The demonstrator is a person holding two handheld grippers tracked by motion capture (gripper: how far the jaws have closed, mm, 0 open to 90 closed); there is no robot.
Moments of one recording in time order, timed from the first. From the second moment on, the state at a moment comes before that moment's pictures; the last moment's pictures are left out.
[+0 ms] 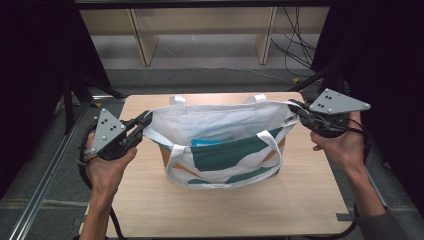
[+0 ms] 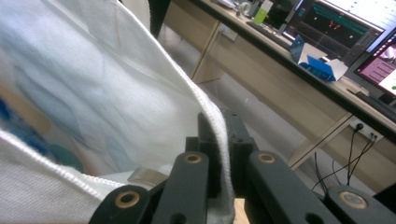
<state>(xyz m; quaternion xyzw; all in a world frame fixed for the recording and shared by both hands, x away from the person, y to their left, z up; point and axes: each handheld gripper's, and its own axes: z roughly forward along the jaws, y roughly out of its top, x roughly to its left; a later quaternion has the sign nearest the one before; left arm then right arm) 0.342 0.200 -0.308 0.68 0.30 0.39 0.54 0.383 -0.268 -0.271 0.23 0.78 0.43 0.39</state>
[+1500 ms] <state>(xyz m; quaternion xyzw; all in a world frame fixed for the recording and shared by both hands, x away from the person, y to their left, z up) 0.407 0.157 -0.504 0.83 0.36 0.23 0.37 0.426 -0.284 -0.444 0.33 0.84 0.35 0.27</state>
